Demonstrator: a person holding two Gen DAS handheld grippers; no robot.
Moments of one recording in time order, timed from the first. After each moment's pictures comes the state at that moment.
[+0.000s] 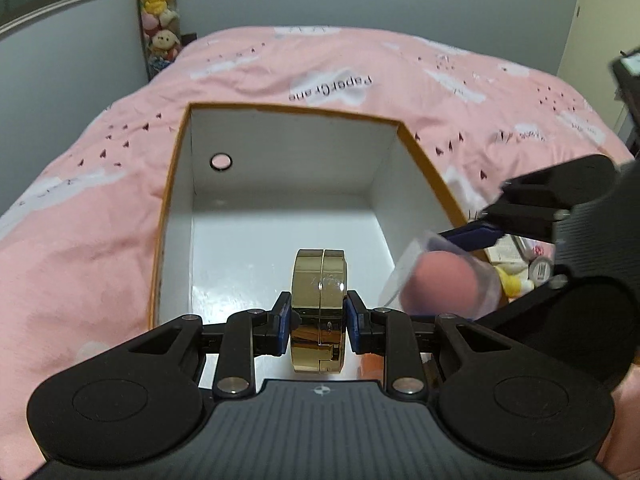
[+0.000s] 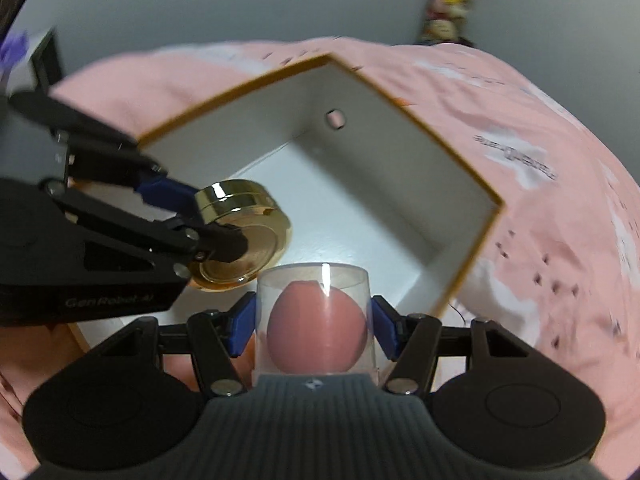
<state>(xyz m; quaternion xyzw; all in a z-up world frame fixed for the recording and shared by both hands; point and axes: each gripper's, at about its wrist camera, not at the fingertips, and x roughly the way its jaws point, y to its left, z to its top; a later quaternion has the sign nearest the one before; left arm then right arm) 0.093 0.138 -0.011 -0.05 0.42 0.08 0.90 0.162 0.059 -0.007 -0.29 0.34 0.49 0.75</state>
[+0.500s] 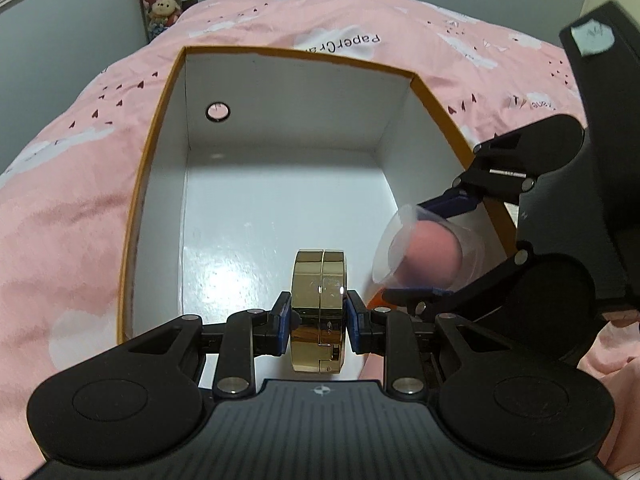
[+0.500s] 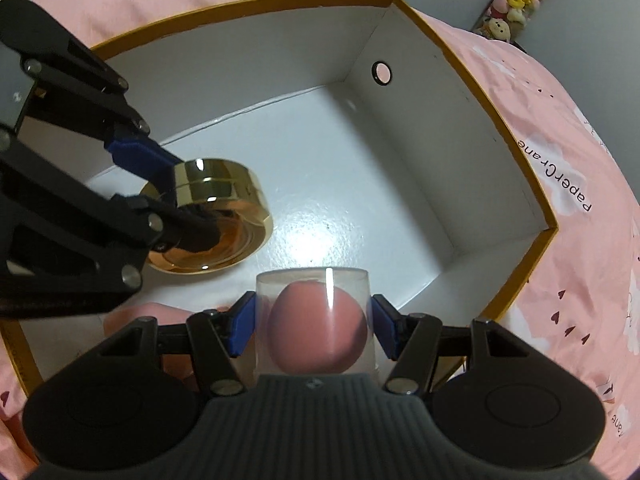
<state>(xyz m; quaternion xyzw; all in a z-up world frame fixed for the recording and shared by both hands) 0.098 0.140 -0.032 -0.06 0.46 0.08 0.88 0.175 0.084 -0.043 -0.39 0.33 0.50 0.69</state>
